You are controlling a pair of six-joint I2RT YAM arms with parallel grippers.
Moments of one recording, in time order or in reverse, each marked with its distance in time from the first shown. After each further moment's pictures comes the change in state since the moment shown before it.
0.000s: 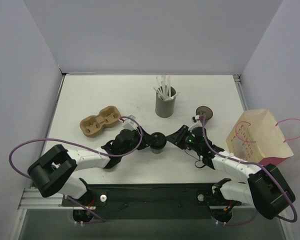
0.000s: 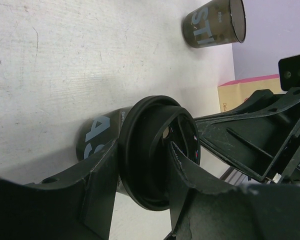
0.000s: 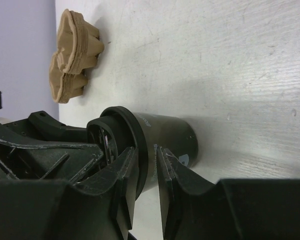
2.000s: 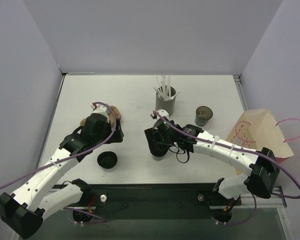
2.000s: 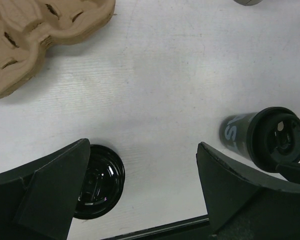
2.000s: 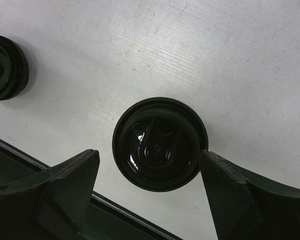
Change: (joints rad) left arm 0.273 -0.509 0.373 -1.169 -0.100 0.509; right arm 0.416 0.207 0.730 -0.969 0.359 -0.523
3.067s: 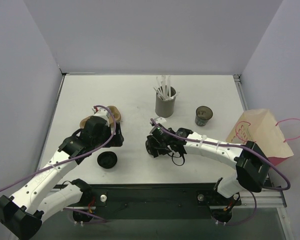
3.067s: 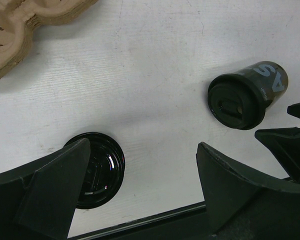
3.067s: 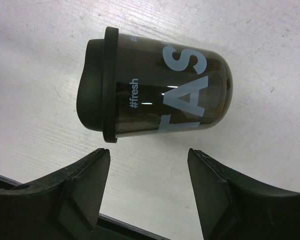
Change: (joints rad) left arm 0.000 -0.040 -0.035 -0.042 0.046 0.019; right arm 0.019 0.119 -0.071 0.008 0.056 0.032
